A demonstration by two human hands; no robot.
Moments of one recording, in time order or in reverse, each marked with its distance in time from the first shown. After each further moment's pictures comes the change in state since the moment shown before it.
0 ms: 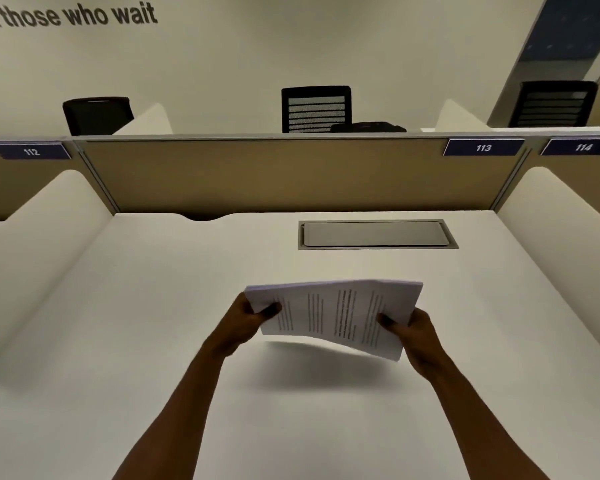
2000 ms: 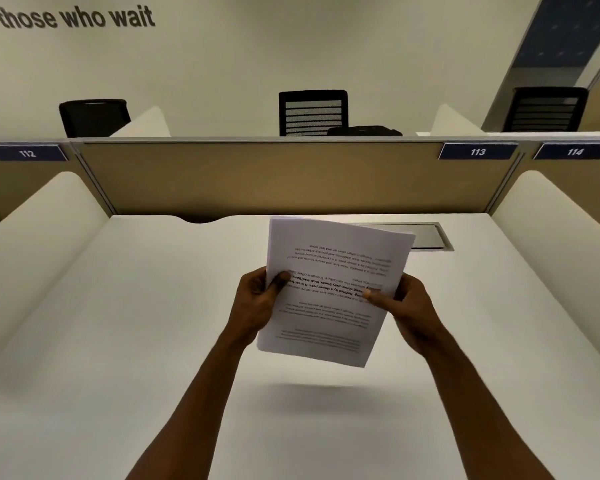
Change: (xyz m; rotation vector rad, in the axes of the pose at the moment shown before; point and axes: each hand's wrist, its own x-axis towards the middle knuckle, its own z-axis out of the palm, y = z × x) left_hand -0.004 0.056 0.033 -0.074 0.156 0.252; right_hand -0.009 -0.083 0.035 0.034 -0.259 -0.222
